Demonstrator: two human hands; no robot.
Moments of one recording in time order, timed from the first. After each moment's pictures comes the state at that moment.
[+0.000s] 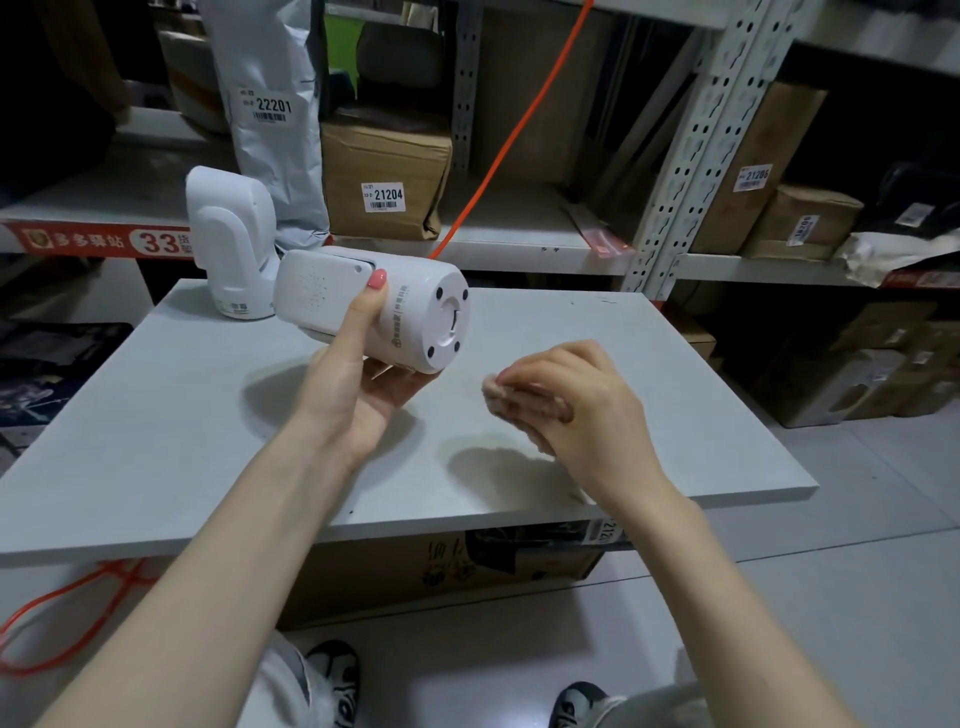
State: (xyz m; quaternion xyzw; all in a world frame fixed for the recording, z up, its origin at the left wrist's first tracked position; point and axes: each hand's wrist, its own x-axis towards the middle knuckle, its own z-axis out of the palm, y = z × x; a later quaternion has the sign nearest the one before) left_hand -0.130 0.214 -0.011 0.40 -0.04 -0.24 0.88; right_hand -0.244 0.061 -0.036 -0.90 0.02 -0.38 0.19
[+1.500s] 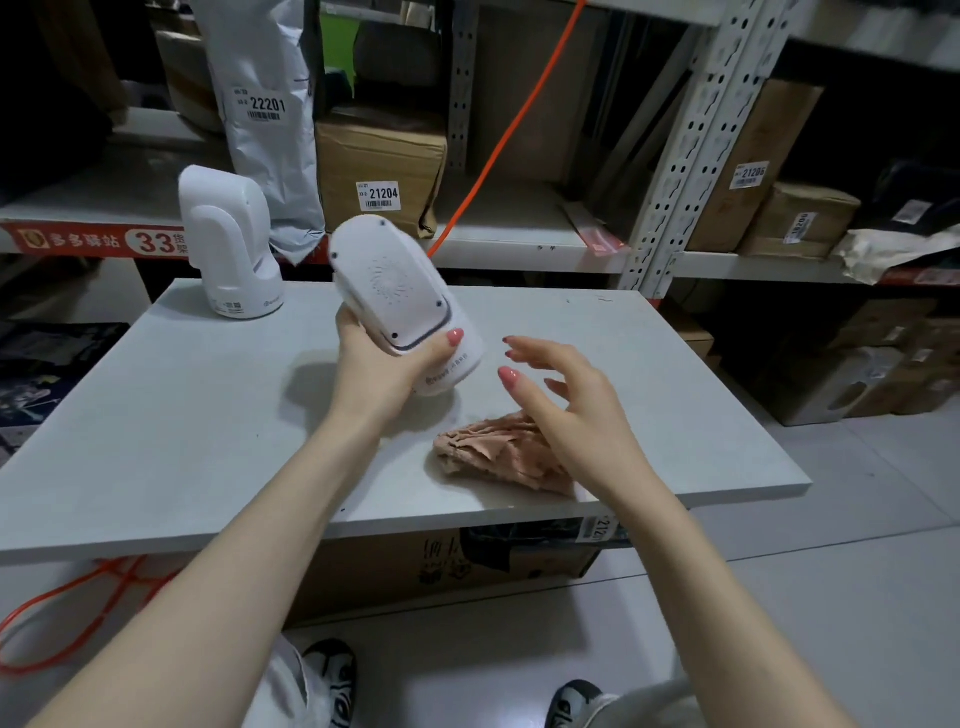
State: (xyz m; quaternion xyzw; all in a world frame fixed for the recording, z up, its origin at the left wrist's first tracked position) left_hand -0.116 0.192 -0.036 0.69 -0.16 -0.05 0.70; right_hand -0.246 0.066 -0.031 -0.86 0.13 -0.26 0.42
